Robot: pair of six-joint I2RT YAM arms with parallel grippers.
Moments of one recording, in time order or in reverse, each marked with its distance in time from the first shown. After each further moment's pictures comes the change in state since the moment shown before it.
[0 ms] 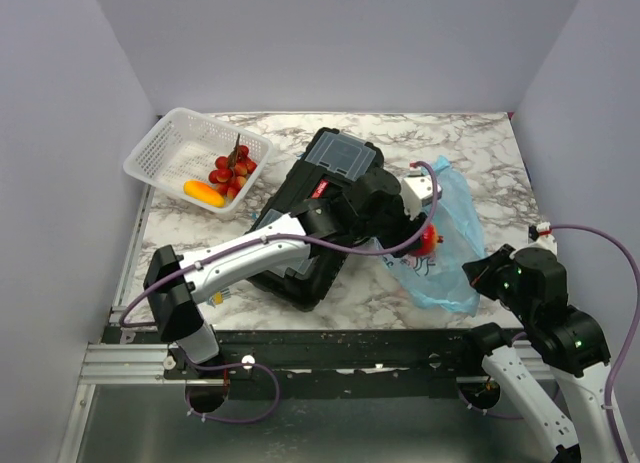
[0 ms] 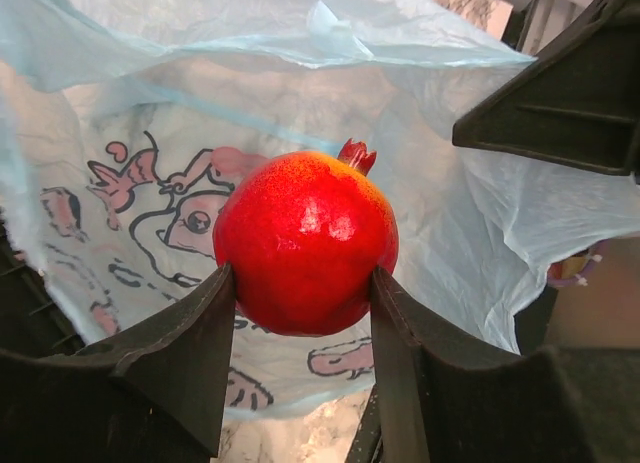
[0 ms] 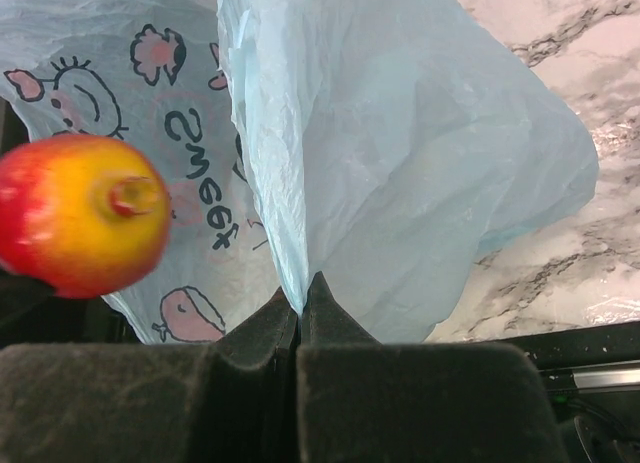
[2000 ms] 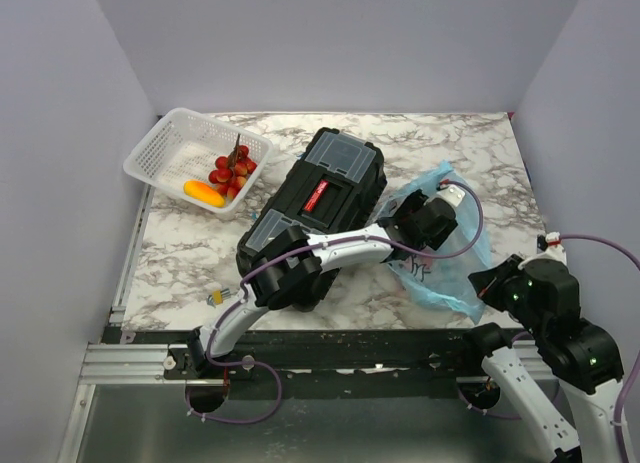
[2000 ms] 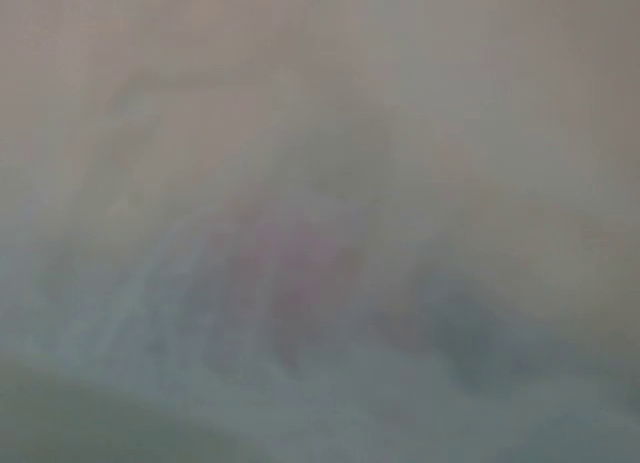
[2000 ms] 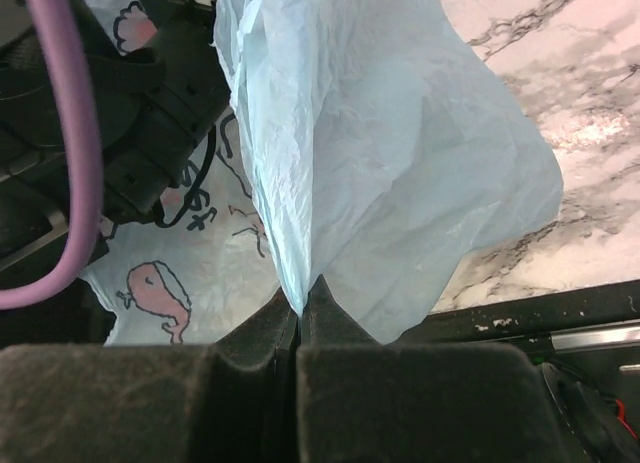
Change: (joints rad) left arm -0.021 0.637 0.282 0.293 -0.608 -0.018; right arm 0.000 -0.048 0.052 -0.109 -0.016 0.003
